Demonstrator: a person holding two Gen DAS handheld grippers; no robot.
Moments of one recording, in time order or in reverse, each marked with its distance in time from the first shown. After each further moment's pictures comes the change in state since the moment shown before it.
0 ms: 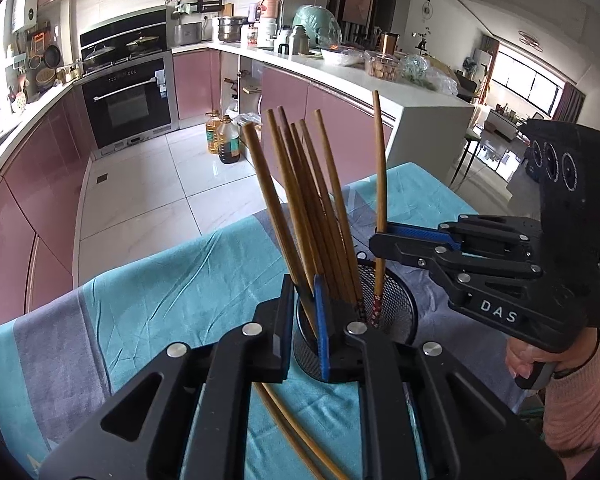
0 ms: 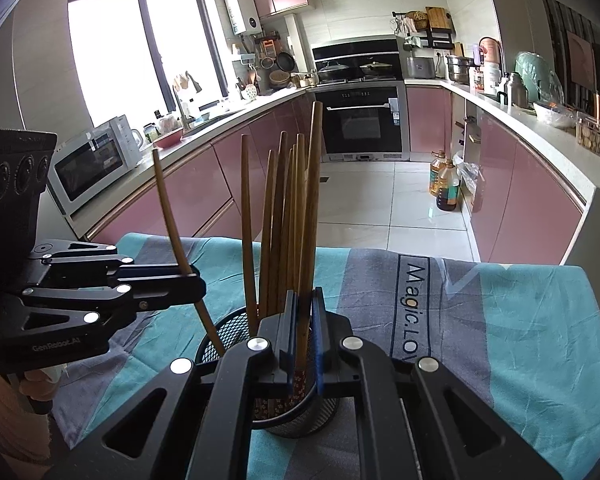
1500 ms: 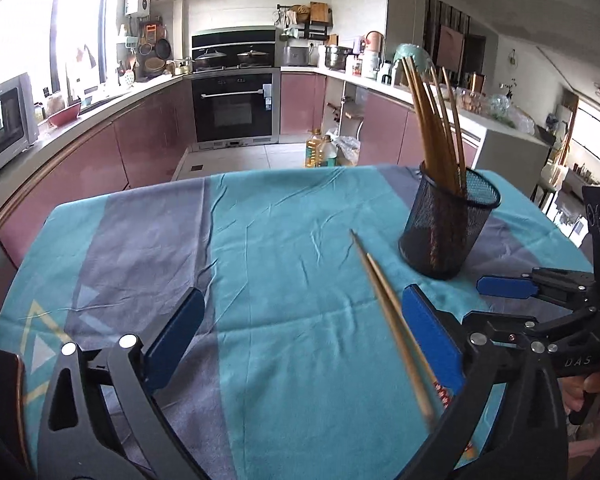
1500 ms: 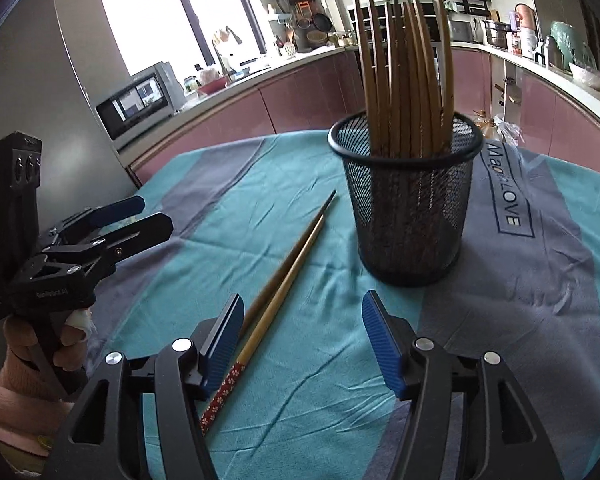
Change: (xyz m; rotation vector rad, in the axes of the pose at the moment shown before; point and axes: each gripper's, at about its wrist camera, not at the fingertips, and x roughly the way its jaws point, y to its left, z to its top) left arm -0.063 0.037 -0.179 -0.194 -0.152 0.316; right arm 0.002 0.071 -0.121 -0.036 0.141 0.124
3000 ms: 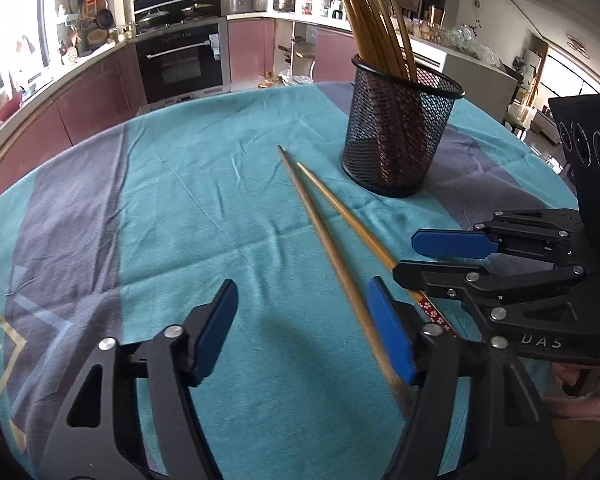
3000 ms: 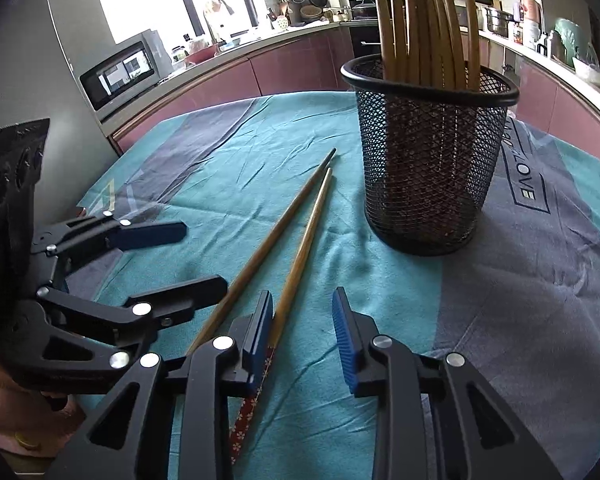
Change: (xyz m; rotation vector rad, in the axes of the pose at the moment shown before) left arm 0.055 -0.047 -0.029 0.115 0.219 -0.137; right arm 0.031 0.008 -0.010 -0.009 0.093 -0.053
